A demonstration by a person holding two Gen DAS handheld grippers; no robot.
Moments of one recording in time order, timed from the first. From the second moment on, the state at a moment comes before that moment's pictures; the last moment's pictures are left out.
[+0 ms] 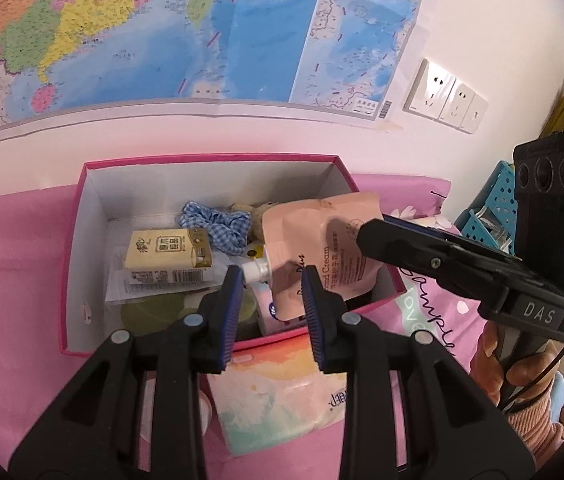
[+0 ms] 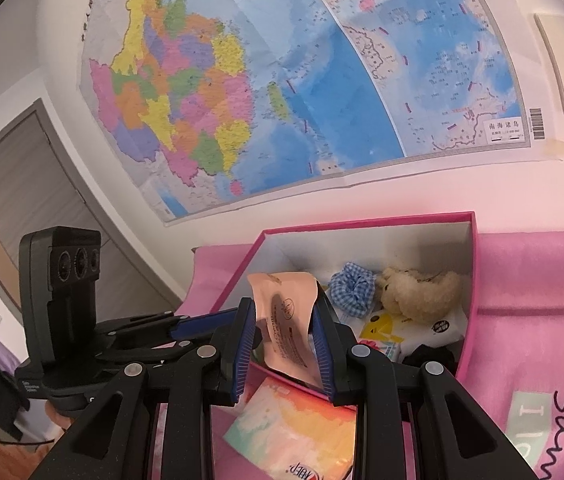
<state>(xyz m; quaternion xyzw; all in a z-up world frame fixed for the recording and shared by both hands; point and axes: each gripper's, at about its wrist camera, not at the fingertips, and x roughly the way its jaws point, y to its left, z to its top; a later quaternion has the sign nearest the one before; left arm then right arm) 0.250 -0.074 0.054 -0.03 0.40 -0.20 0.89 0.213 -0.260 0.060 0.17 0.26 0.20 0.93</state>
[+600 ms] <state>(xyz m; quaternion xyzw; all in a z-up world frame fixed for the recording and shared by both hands) 0.271 -0.078 0.048 -0.02 0.42 -0.19 0.89 0.242 -0.269 0.047 0.19 0.28 0.18 0.92</state>
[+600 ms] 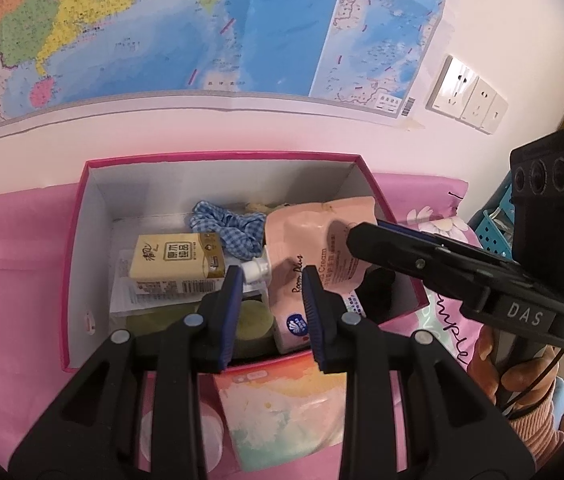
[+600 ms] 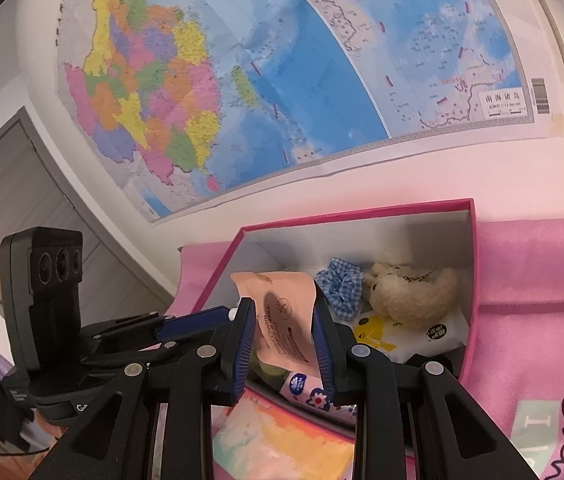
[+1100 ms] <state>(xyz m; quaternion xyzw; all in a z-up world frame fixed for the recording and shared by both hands) 0.288 -0.078 0.039 -0.03 0.43 -0.18 0.88 0.268 -0.268 0.037 0.19 0.31 0.16 0.92</state>
